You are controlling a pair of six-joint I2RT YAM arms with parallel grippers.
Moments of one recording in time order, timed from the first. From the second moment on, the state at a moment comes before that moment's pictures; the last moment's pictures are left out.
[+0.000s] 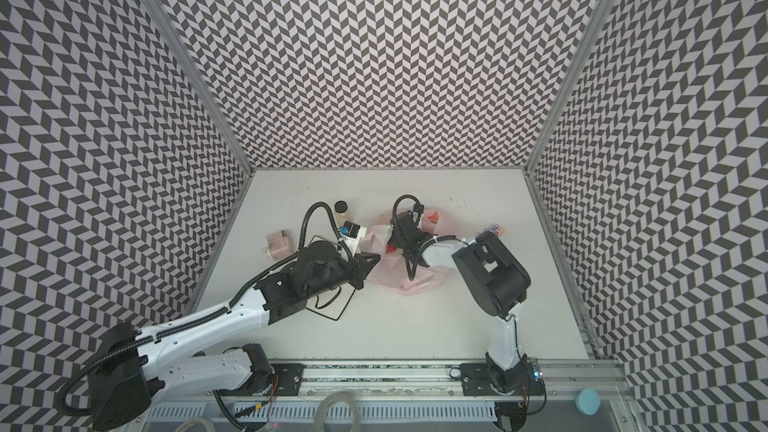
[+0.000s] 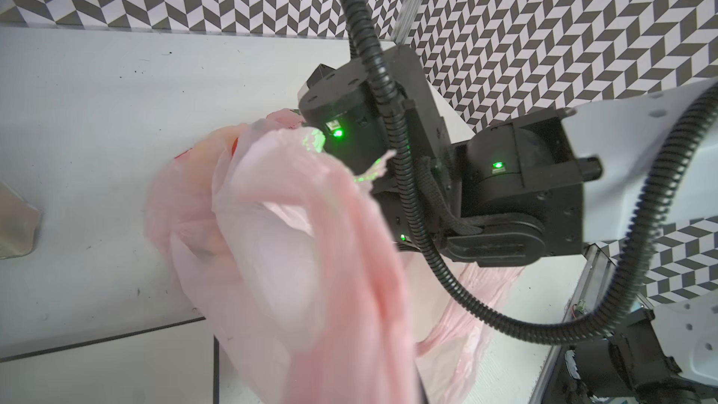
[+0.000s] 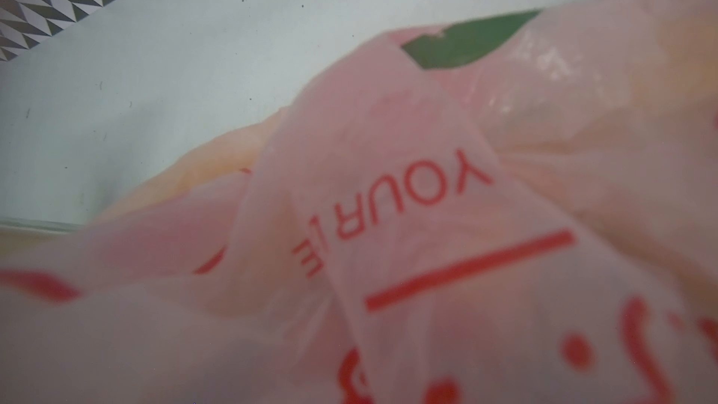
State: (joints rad) left arm -0.90 1.12 0.72 0.00 0.02 -0.44; right arm 0.63 1.96 1.09 0.06 0.34 0.78
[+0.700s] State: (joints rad) left arm -0.87 1.05 0.68 0.05 -0.11 -0.52; right arm 0.63 1.72 0.94 0.10 0.24 0.58
